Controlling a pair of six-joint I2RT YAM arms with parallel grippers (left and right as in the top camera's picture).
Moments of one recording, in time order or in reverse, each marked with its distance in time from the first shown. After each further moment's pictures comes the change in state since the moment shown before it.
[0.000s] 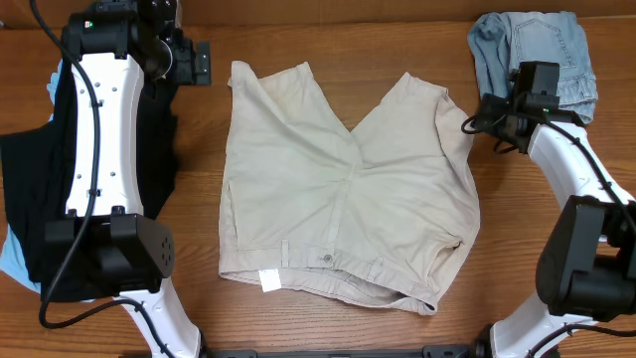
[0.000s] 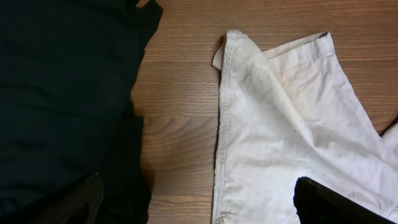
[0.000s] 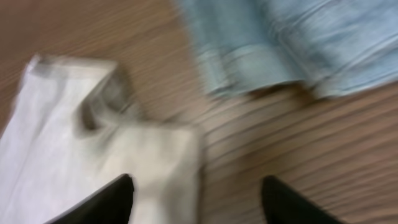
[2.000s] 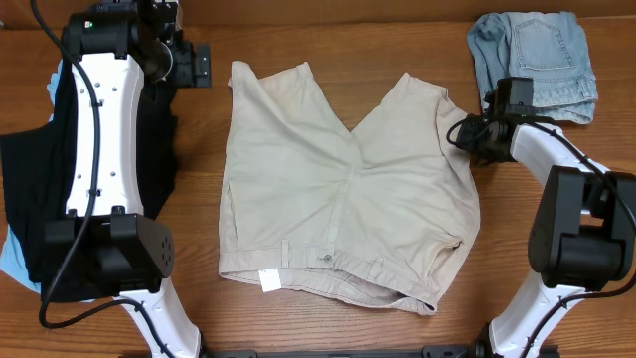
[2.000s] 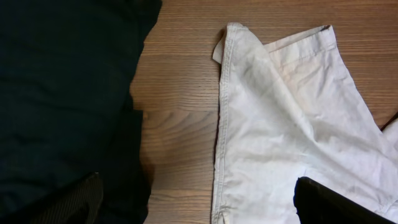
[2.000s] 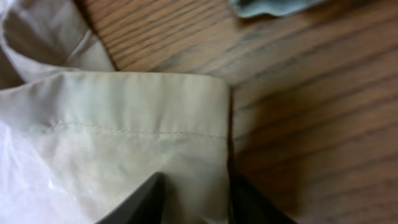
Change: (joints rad) left arm 0.000 0.000 0.000 -0.019 0.000 0.000; right arm 0.011 0.153 -0.029 0.045 -0.041 0.030
